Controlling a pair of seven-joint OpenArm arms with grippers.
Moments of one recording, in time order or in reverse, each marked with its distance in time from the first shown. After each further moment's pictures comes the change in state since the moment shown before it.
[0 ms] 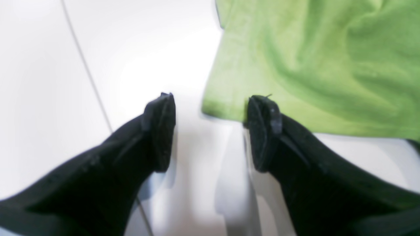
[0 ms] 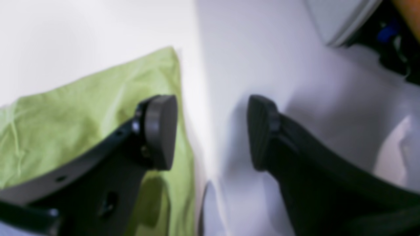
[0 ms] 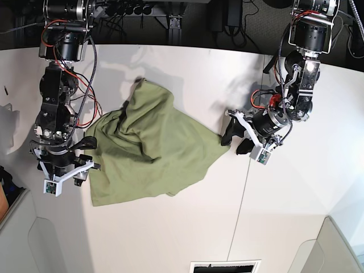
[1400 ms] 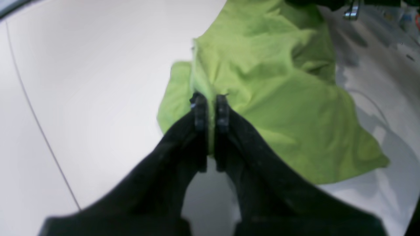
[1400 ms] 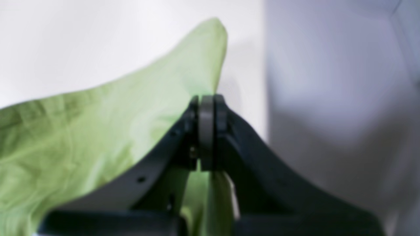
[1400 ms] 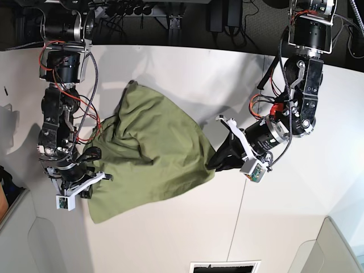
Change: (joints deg) left arm 0.1 0.3 -1.1 18.6 -5.9 -9.8 5.8; right arm 6.2 0.0 0.0 -8.0 4.0 11.6 3.3
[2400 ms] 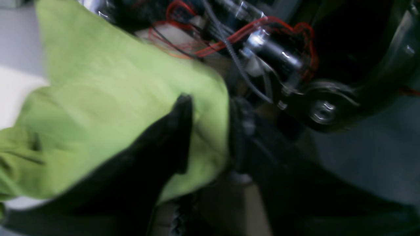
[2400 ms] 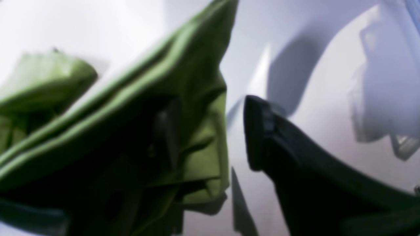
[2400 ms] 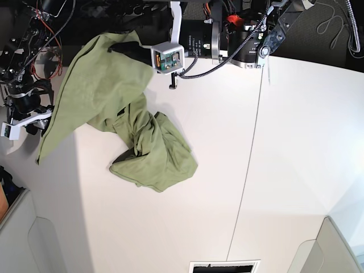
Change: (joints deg) left arm 15.5 0.6 27.8 30.7 -13.3 -0.2 17.2; right arm -24.5 3.1 23.2 20.9 17.2 8.3 -9.1
